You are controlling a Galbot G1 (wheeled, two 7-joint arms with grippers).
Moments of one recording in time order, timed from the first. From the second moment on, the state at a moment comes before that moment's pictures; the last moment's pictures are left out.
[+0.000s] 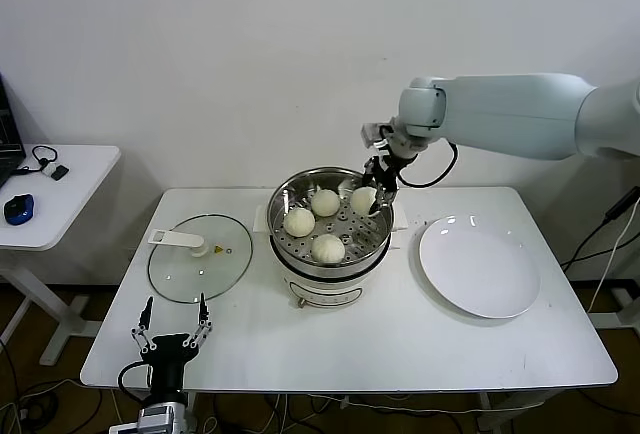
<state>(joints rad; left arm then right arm) 1.72 -1.61 -0.60 -2.01 0.19 -0.19 -0.14 0.85 1.19 -1.87 1.14 0.91 -0.16 -0.87</state>
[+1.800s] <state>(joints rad) 1.75 -1.60 -0.58 -2.05 0.19 -0.19 -0.14 0.88 0.83 -1.70 1.44 1.01 -0.26 -0.53</state>
